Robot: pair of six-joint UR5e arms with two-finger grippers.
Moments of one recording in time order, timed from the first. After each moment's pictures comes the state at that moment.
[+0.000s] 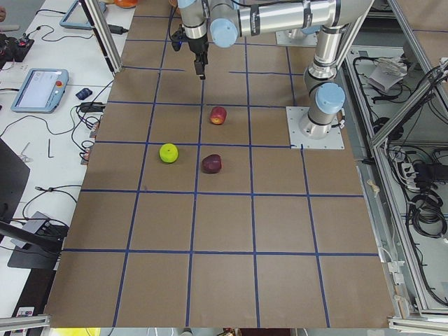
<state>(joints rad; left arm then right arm) -1.47 -1.75 -1.65 -1.45 1.60 0.21 1.68 -1.57 1.54 -1.63 -1.59 0.11</state>
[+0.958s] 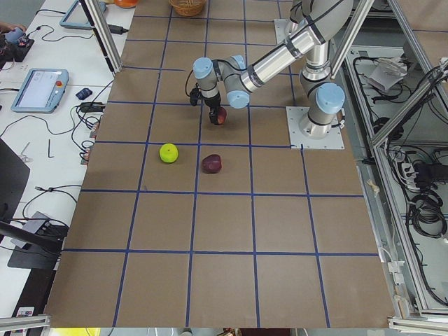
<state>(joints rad) -1.38 -1.86 -2.04 -1.01 1.60 0.28 1.67 -1.57 1.54 -1.63 -1.59 0.11</state>
